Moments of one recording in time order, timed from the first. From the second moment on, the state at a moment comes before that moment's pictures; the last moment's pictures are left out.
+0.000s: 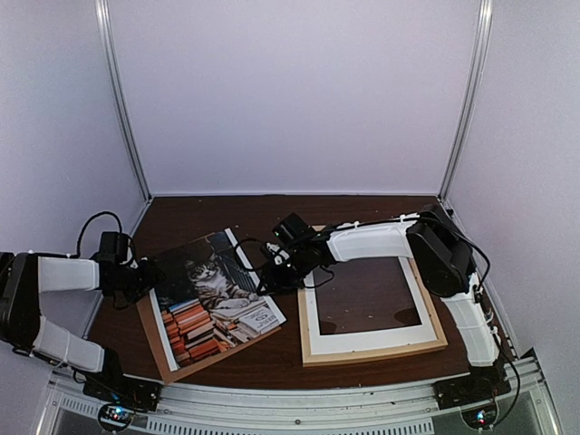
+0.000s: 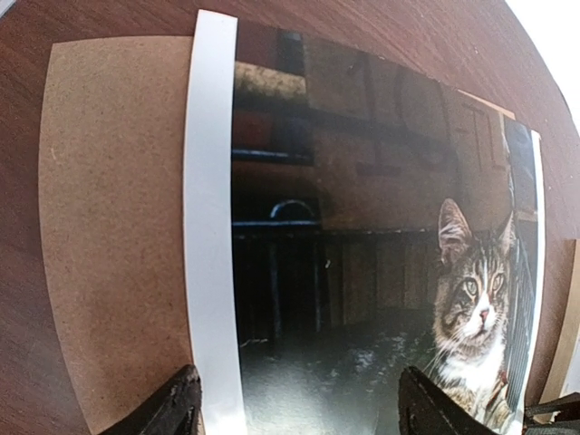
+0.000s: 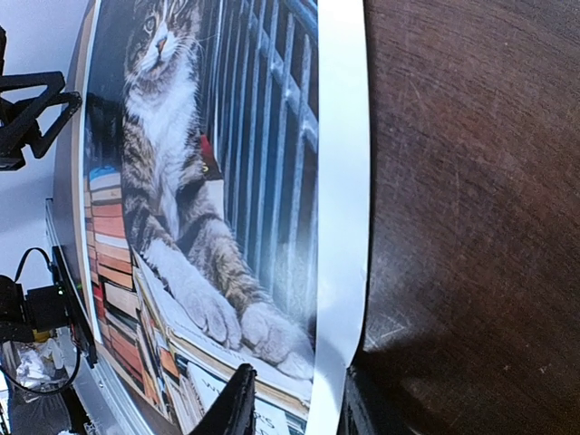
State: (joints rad) left arm 0.01 1.32 0.49 -0.10 0.18 -0.62; right arm 0.88 2.31 1.73 -0.38 -0.45 0.61
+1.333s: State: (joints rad) left arm 0.01 1.33 0.47 -0.02 0.21 -0.62; right arm 0.87 2.26 1.56 -0.17 -0.50 0.81
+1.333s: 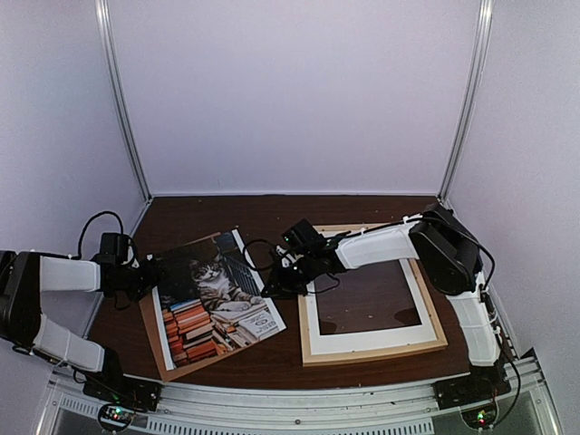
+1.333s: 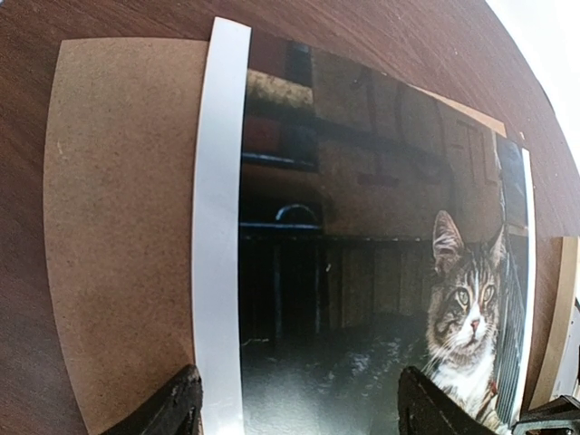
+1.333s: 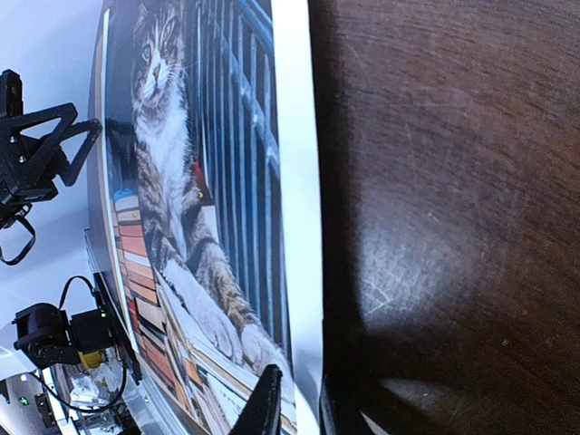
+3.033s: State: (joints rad) left arm -0.38 1.55 0.59 0.16 0.44 -0.67; right arm 0.61 1.75 1.34 -0.51 -0.37 0.58
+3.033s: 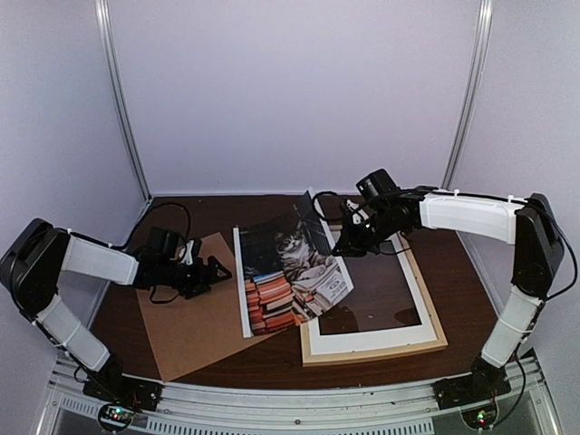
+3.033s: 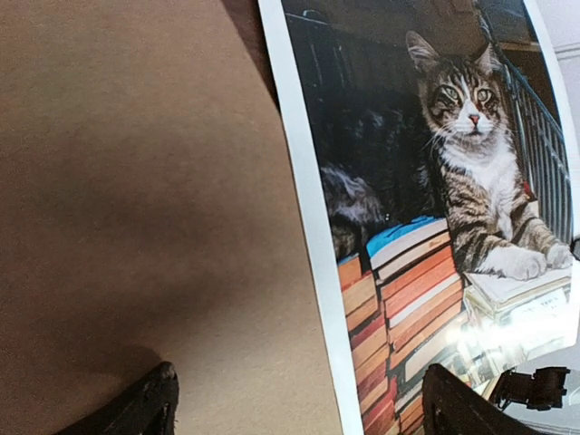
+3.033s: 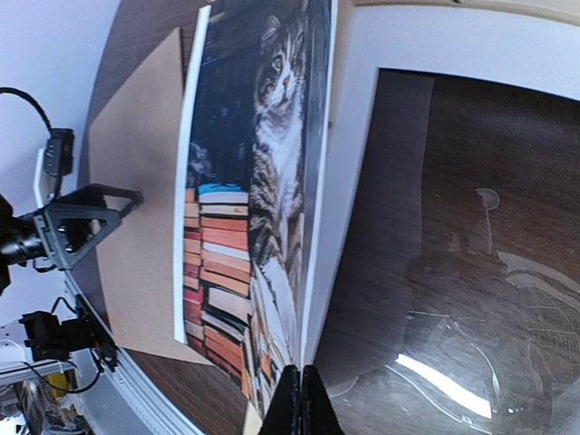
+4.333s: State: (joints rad) left arm -0.66 1.96 0.97 0.28 0.53 -0.81; right arm 0.50 1.65 1.12 -0.72 -0.07 0.45
